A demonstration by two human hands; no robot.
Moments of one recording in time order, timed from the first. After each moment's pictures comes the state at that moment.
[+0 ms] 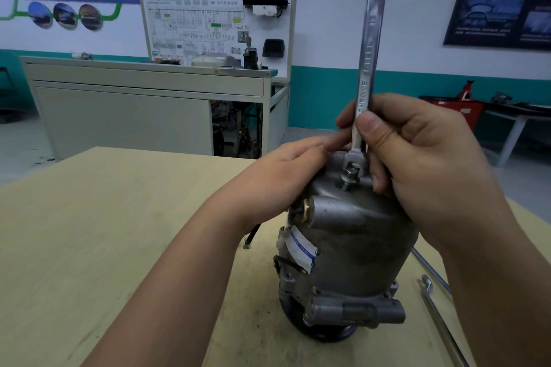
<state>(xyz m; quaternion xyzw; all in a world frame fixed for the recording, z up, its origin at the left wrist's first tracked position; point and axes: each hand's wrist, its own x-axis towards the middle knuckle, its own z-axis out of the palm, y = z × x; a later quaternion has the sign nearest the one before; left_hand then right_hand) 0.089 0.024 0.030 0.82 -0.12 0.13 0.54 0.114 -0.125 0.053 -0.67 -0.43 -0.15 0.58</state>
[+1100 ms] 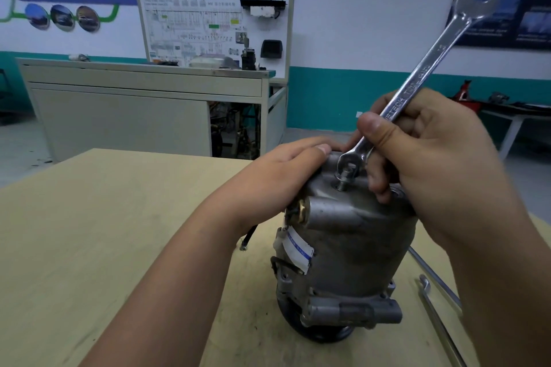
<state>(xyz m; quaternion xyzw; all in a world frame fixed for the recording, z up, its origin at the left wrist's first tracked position) 0.086 0.023 0.030 0.82 -0.15 0.15 0.54 0.115 -0.132 0.056 -0.67 -0.38 -0.14 0.62</state>
